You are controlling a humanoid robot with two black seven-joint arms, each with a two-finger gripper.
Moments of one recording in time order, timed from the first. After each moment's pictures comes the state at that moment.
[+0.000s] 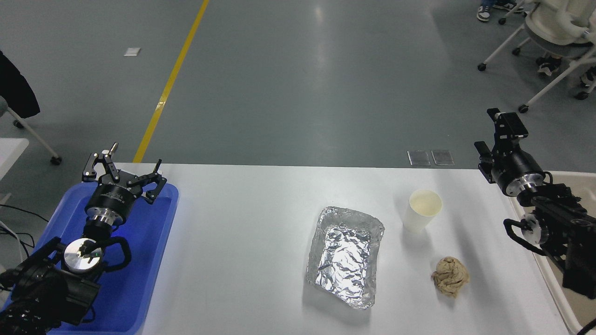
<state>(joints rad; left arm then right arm) -0.56 0.26 -1.03 -0.40 -0.30 -0.69 -0.10 0.84 -0.46 0.21 0.48 -0.28 0.03 0.38</state>
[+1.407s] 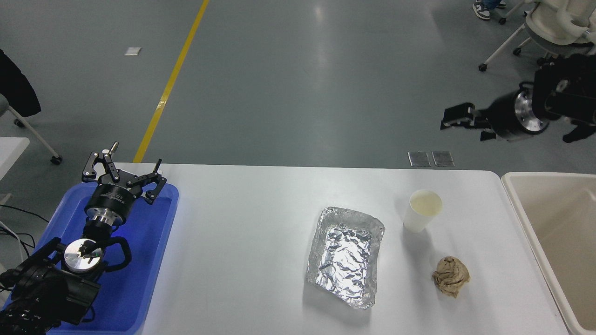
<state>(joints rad) -0.56 0.26 -1.03 -0.40 -0.30 -0.69 -0.10 1.81 -0.45 -1.14 0.91 -0.29 0.58 0.18</state>
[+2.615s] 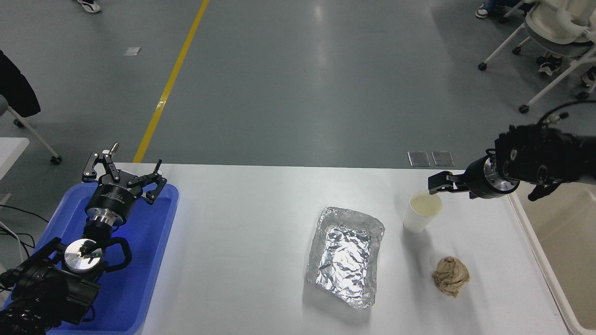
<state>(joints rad) -0.56 0.26 -1.03 -0.40 -0.30 -0.69 -0.10 1.44 -0.32 -1.20 0.80 -0.26 0.31 0.17</state>
